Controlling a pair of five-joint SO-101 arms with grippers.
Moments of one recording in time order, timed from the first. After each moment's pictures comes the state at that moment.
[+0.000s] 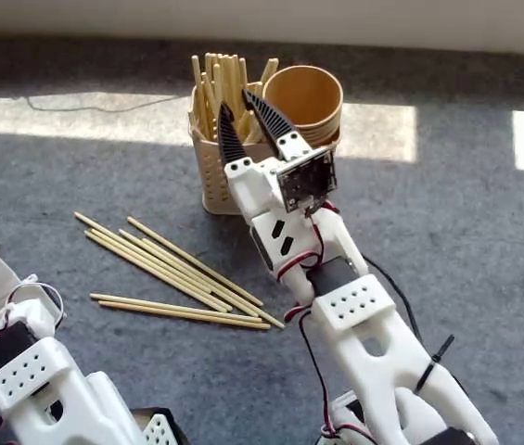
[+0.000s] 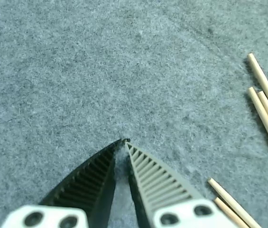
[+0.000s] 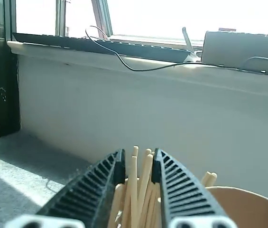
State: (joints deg) left arm -47.0 -62.5 75.9 46.6 2.9; right arm -32.5 -36.6 53.2 -20.5 6.3
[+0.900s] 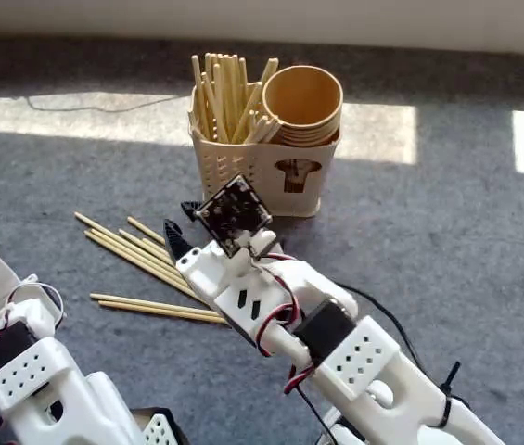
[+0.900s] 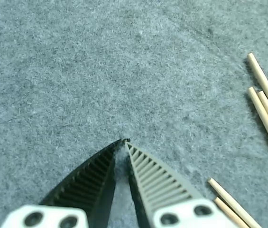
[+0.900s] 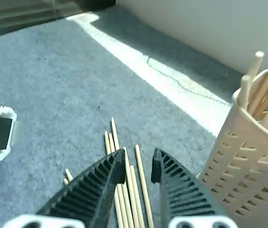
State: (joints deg) left arm -47.0 -62.5 75.9 46.6 2.9; right arm -51.3 -46.4 49.2 27.1 4.7
